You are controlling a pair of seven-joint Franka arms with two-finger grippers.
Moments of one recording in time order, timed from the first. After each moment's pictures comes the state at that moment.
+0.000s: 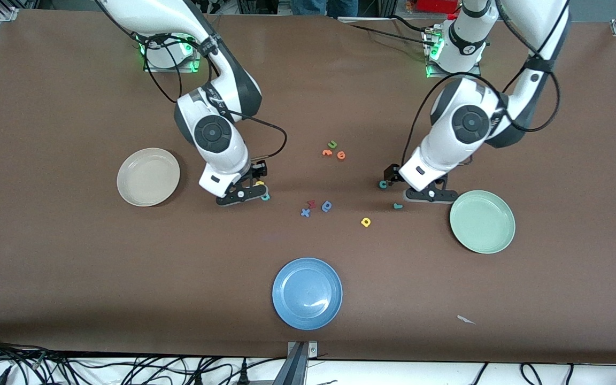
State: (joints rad) left arm -0.12 0.31 -0.30 -2.05 -0.01 2.36 -0.41; right arm 0.57 0.52 0.01 -1.72 0.02 2.16 0.29
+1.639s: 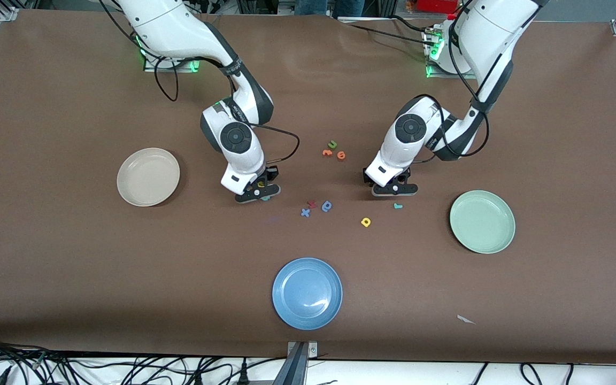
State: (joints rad) left arm -0.21 0.52 -0.30 -2.13 0.27 2.63 -0.77; right arm 0.62 0.62 0.01 -1.86 0.01 2.45 0.34
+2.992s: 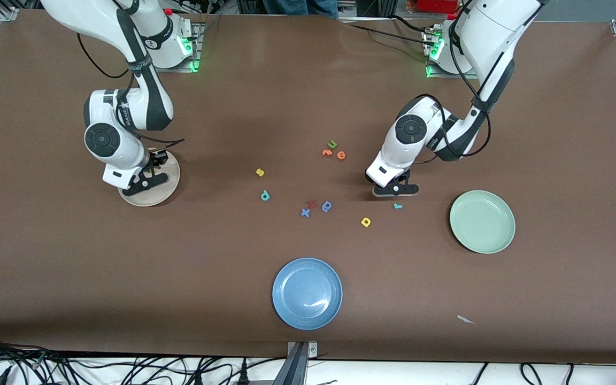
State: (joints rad) left arm -0.21 0.52 -0.30 -2.12 0.27 2.60 -0.76; right arm 0.61 0.33 -0.46 -2.27 0.01 2.35 -0.29
